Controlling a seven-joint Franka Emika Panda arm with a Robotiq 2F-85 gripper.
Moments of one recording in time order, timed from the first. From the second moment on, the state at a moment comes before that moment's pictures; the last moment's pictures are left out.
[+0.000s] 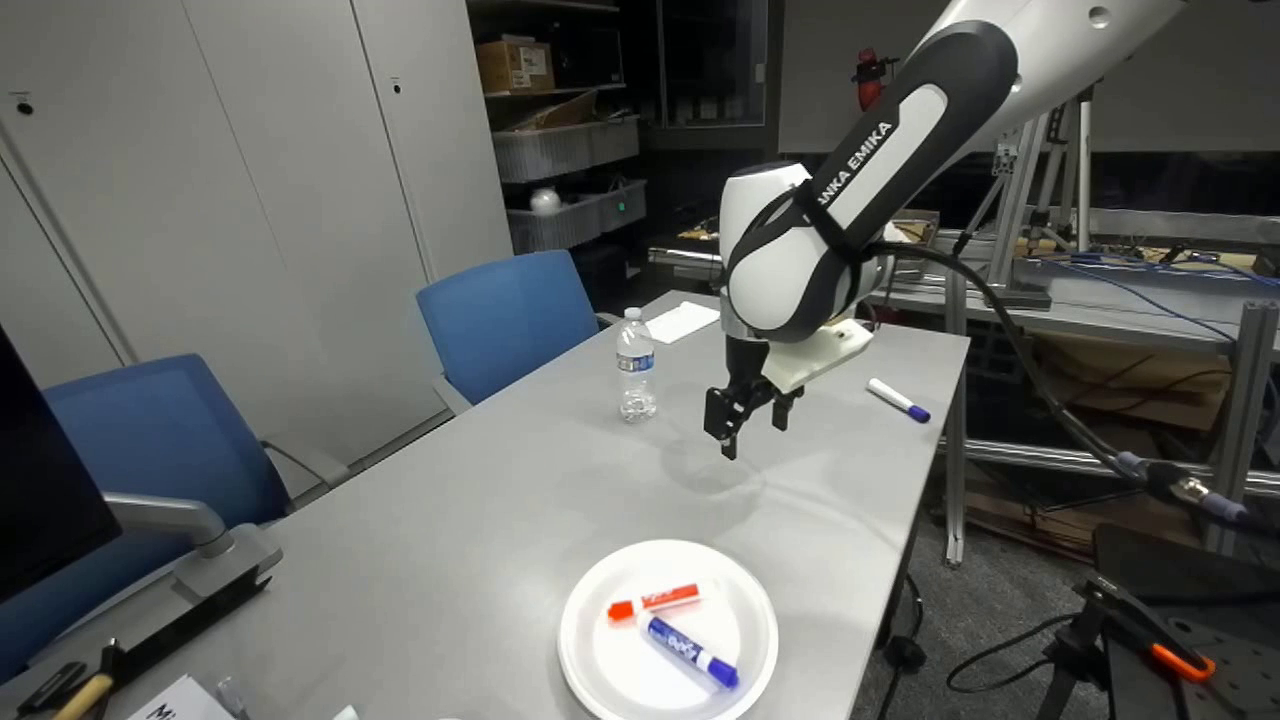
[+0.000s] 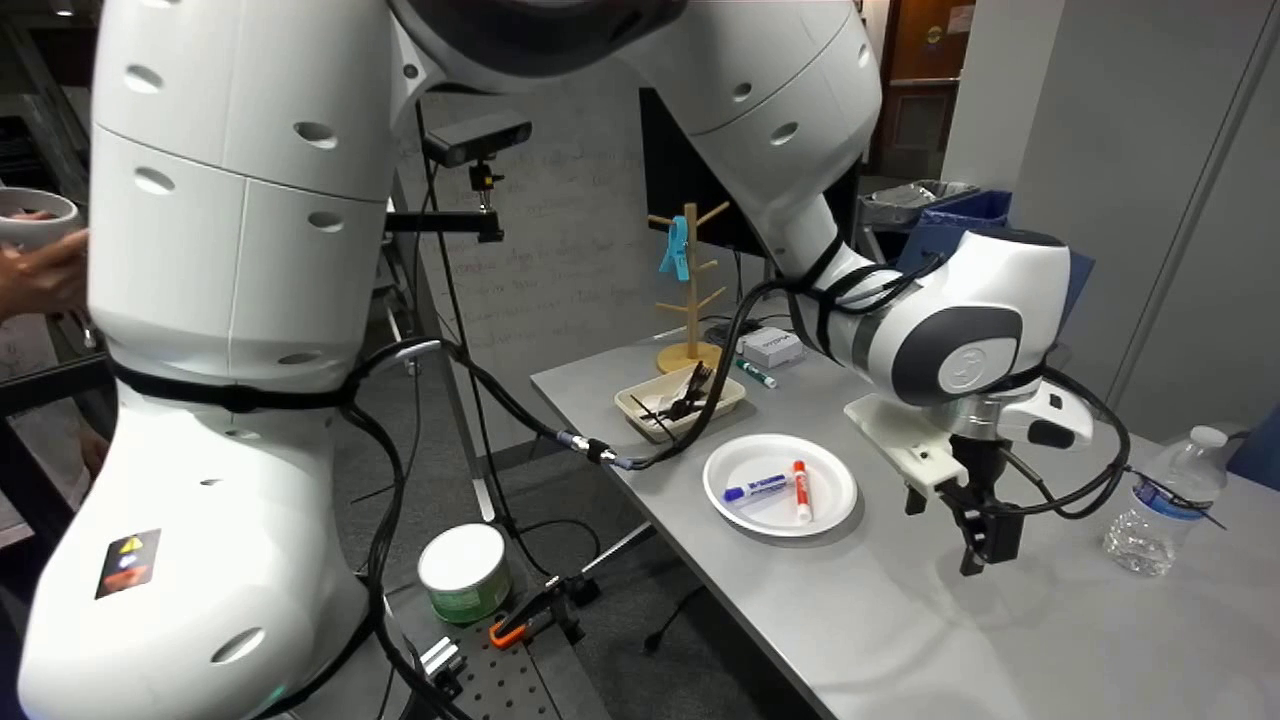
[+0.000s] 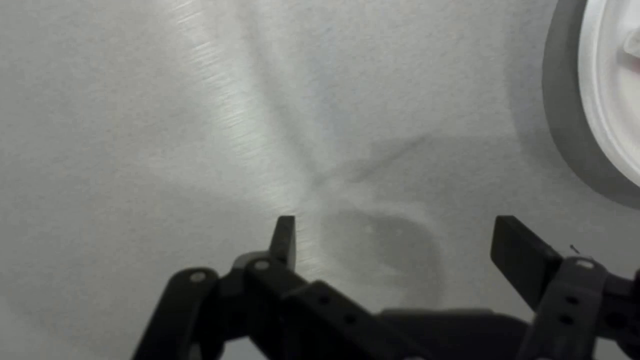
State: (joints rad) arm -0.08 0.43 -0.14 -2.07 0.03 2.53 0.14
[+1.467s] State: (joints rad) arm -0.08 -0.08 -0.06 -2.45 0.31 2.52 -0.13
